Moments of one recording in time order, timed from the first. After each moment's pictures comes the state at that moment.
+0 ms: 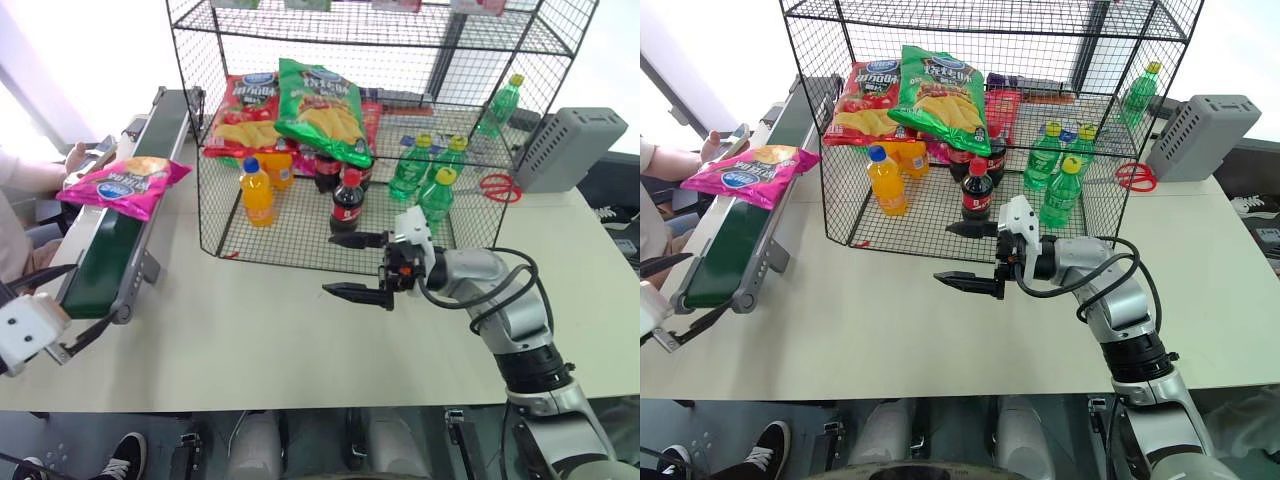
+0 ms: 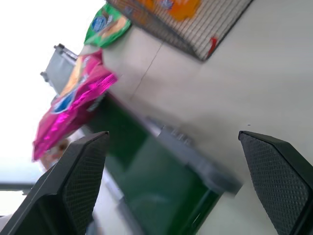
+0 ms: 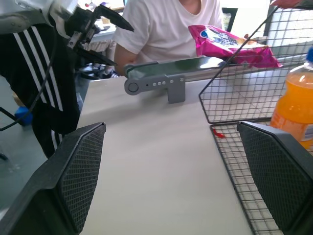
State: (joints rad) left arm 0.46 0.85 0.74 -0.06 -0.04 -0.36 -0.83; right arm -0.43 -0.48 0.16 -0.13 0.51 0.39 1.15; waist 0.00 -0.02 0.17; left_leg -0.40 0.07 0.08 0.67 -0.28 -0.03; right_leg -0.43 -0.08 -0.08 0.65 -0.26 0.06
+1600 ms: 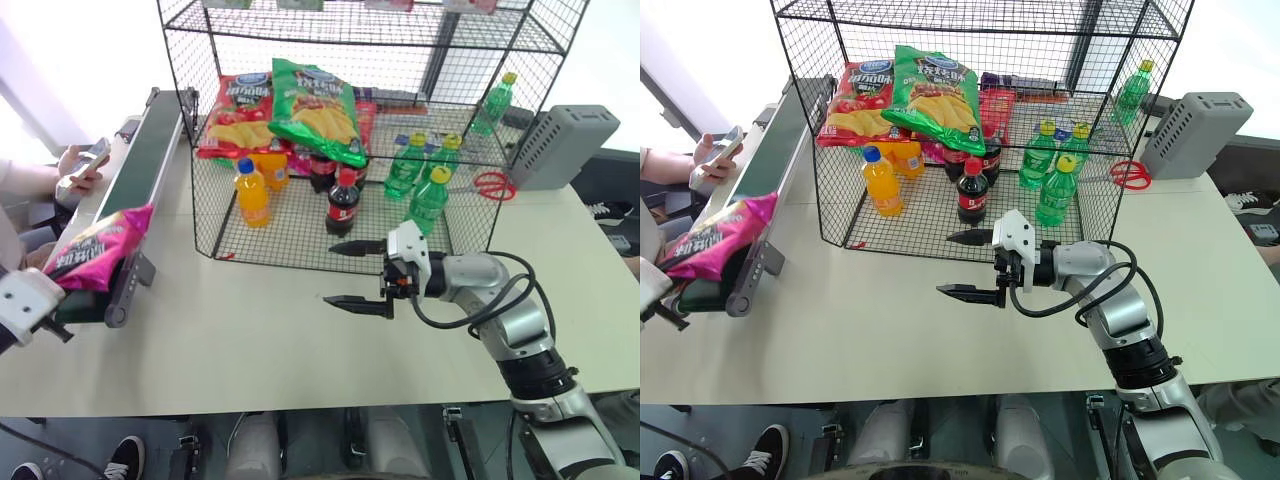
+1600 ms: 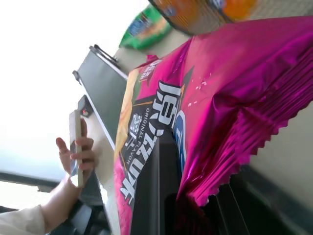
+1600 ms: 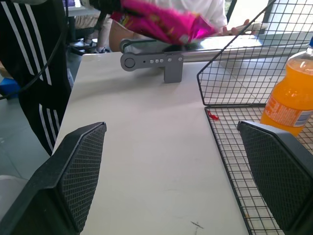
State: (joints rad) left arm 0.22 0.90 0.57 0.12 -0.31 -0.31 -0.78; right arm -0.42 -0.50 0.18 -0.12 0.41 0.28 1.12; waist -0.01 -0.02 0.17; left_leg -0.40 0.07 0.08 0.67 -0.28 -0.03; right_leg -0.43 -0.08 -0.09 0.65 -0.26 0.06
